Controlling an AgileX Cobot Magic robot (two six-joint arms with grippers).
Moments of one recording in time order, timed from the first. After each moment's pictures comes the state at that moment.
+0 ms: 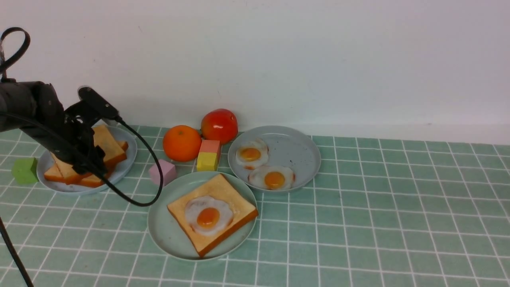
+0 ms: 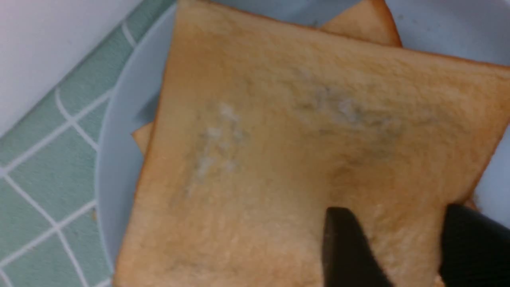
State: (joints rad) right arm 0.48 0.59 -1.06 0.22 1.12 0.03; left arm 0.08 2.06 -1.44 -0.02 0.48 0.76
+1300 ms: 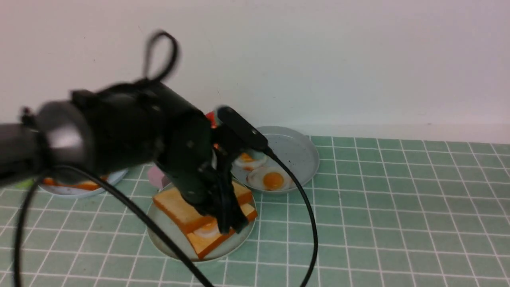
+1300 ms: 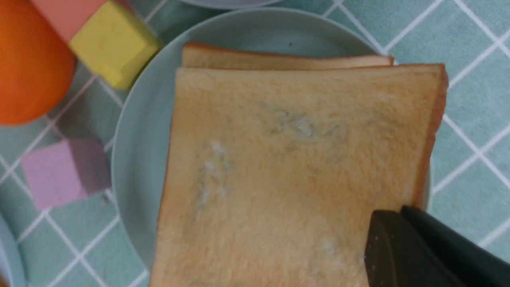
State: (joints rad) right arm 0.48 0.59 -1.06 0.22 1.17 -0.08; left arm -0.63 1.72 -1.23 0.20 0.70 0.10
